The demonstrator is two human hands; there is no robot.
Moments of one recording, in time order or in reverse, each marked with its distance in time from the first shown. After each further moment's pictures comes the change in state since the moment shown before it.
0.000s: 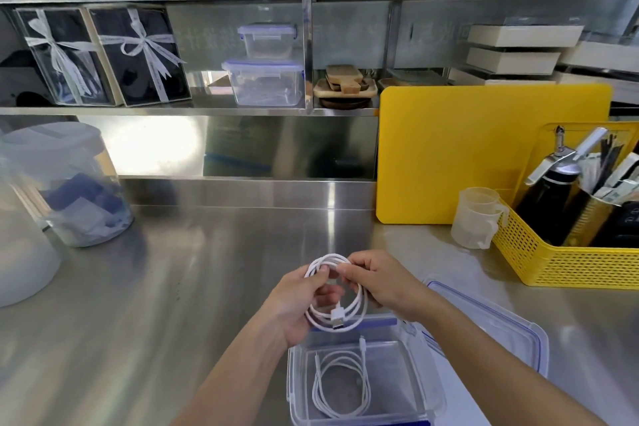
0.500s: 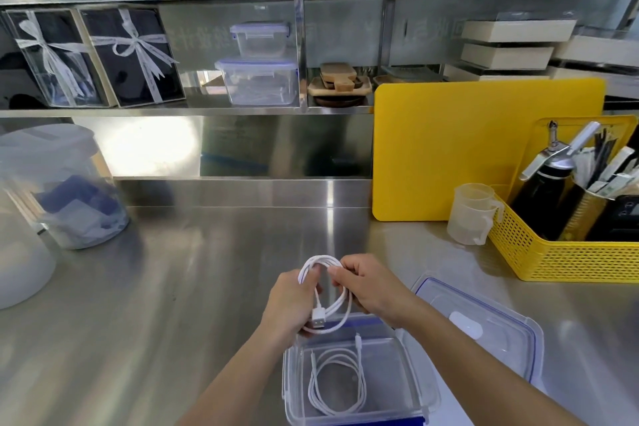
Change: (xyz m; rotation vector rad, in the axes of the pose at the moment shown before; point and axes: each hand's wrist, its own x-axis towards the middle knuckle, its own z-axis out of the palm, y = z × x) left_hand 0.013 -0.017 -0.005 0.567 0.242 0.249; right_hand -0.003 0.004 0.013 0.061 0.033 0.035
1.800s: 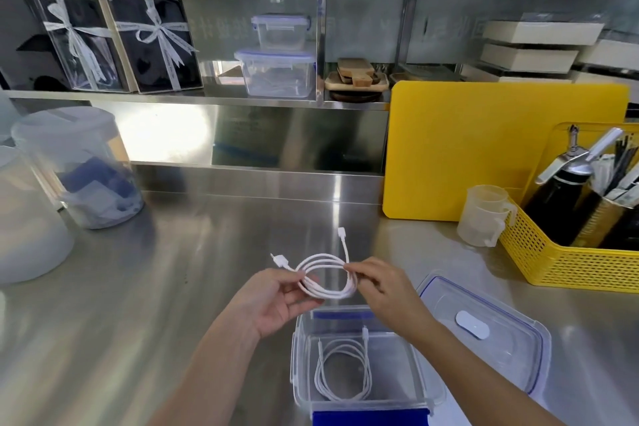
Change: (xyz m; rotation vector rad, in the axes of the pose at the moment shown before) left_hand -0.001 -0.014 -0.047 -0.754 -0.256 -0.395; right_hand -0.014 0.025 0.007 -0.357 0.201 -0.250
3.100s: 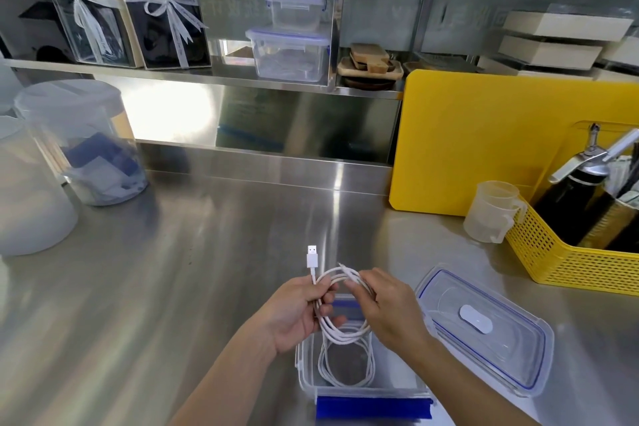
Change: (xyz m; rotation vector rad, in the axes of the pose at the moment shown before) left_hand 0.004 -0.038 -0.001 0.045 -0.223 -0.010; right_hand -0.021 -0.004 0.026 -0.261 0.101 -0.049
